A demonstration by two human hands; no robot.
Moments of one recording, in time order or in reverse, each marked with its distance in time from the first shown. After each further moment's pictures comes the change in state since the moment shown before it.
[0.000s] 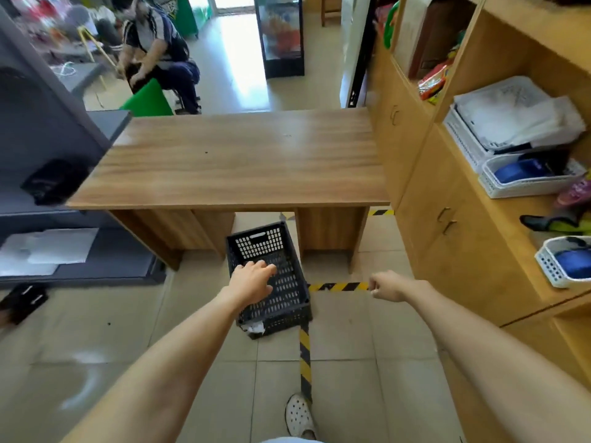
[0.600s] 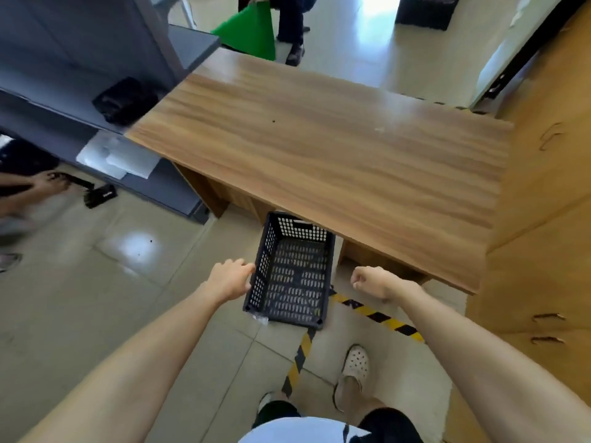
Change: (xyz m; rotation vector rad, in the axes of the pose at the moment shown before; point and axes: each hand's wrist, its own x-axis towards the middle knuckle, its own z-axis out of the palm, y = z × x) left_hand 0.114 -0.098 0.014 -0.187 -0.210 -0.456; right_hand 0.238 -0.078 -0.144 -0.139 -0.242 -0.307
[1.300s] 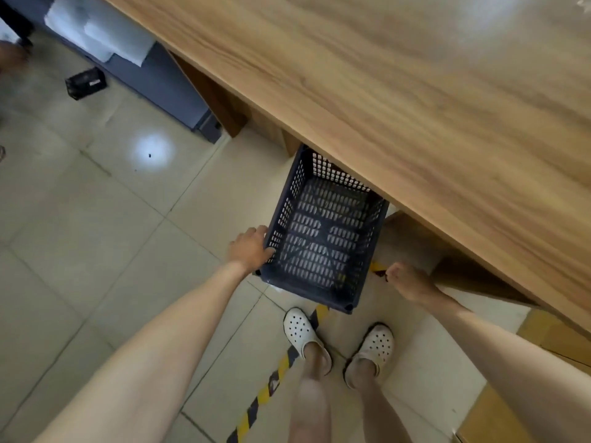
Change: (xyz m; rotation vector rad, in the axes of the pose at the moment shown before) left_hand 0.199 -0.046 0.162 -0.514 -0.120 -0.281; right_hand 0.258 0.027 0.092 0.188 0.003 0.161
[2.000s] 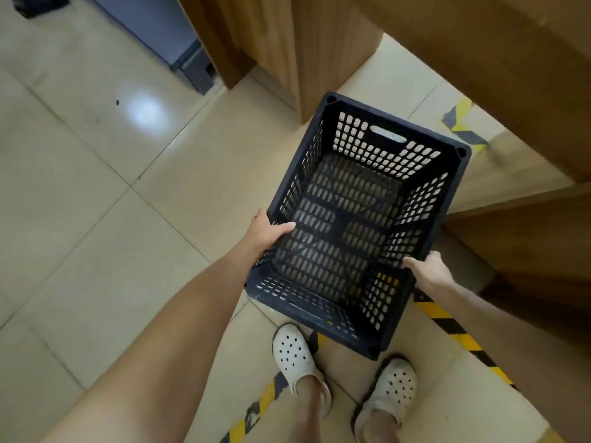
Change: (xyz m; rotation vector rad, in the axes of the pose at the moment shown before) left_hand 0.216 -0.045 0.160 -0.937 -0.043 -0.259; right_hand 0.223 0.016 0.077 0.358 0.126 0.315
